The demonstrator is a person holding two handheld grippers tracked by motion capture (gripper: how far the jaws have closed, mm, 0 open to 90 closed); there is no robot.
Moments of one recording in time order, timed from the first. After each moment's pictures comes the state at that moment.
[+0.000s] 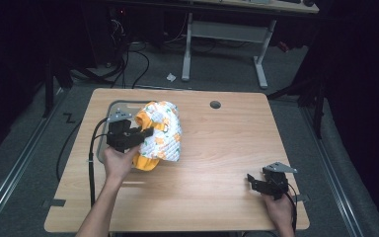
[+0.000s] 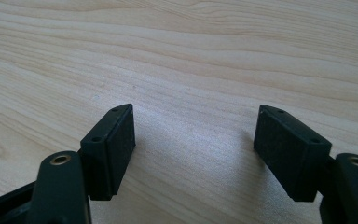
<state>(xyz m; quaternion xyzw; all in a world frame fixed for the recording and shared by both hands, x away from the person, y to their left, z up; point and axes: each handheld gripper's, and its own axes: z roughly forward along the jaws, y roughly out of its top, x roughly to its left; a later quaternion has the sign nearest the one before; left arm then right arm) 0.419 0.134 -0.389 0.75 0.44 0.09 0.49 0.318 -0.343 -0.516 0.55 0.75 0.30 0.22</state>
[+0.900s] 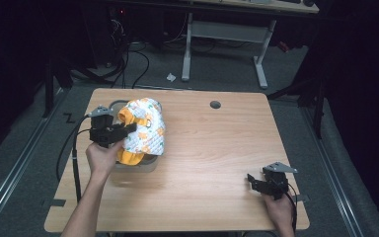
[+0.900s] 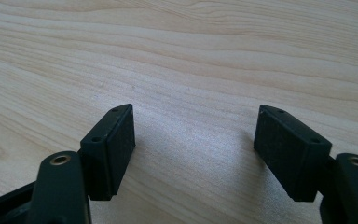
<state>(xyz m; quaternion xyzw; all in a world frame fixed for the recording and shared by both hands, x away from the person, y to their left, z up) 0.434 0.178 -0.391 0.73 0.48 0.10 0.47 0.318 -0.343 -0.516 0.55 0.75 0.30 0.22</state>
